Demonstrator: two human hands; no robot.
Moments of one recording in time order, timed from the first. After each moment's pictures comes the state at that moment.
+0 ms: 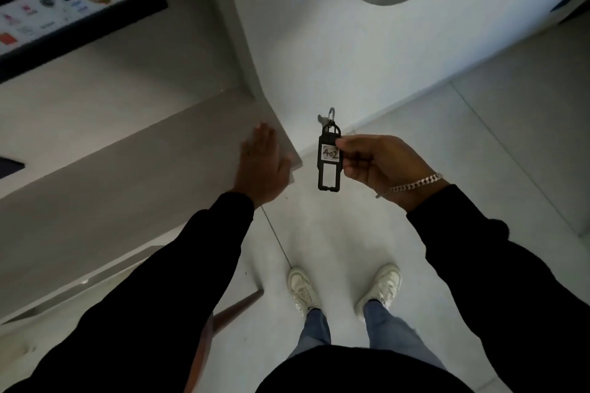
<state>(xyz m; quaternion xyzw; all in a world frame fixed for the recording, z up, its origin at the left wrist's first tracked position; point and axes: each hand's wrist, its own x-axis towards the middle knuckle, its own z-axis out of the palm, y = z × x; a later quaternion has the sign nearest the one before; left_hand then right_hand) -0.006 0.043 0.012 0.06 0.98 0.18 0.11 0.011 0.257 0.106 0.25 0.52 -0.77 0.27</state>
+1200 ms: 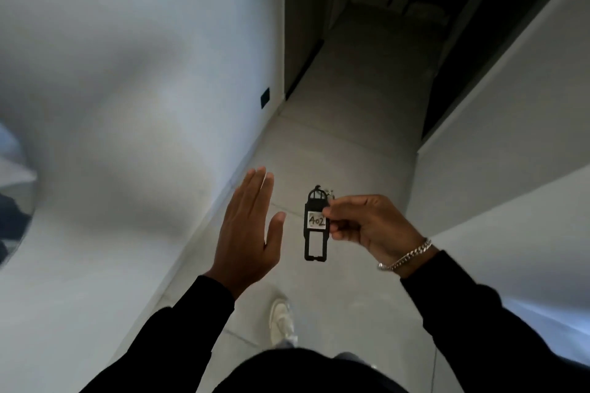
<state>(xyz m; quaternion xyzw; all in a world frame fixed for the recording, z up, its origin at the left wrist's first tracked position) -0.127 0.751 0.110 0.47 0.81 0.35 -0.01 -0.004 0.920 0.176 0.36 0.50 -0.78 -0.04</state>
